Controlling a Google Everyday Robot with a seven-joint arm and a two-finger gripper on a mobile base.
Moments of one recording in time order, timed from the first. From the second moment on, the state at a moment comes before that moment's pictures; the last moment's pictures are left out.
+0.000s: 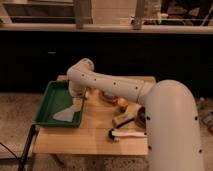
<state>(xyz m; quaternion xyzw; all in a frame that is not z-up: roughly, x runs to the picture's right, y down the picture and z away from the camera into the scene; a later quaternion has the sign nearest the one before) -0.175 0.061 0.827 -0.25 -0.20 -0.12 0.94</state>
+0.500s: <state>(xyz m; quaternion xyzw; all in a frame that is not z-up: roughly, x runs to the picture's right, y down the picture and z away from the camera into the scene) -0.198 0.069 0.836 -0.27 -0.22 -0.14 0.93</state>
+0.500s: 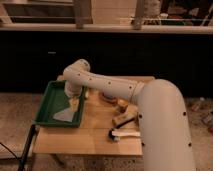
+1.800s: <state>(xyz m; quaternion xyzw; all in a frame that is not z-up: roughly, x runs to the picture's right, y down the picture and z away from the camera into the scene) -0.217 0.101 0.876 -0.30 -0.26 -0.15 0.91</state>
